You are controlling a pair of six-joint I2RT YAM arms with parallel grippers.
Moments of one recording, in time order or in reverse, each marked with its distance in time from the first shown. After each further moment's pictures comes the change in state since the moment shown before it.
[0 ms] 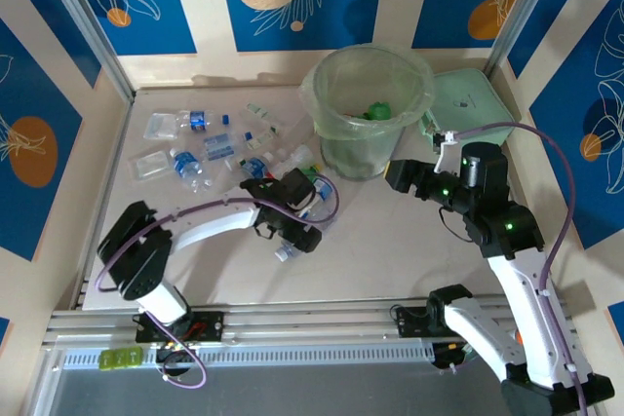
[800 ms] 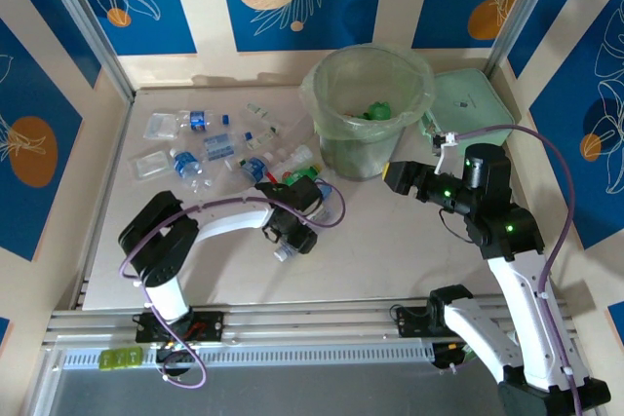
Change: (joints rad) left arm -0.010 0.078 0.000 0.026 0.027 0.000; right arm -0.032 -0.014 -0.011 0.013 -0.111 0.030
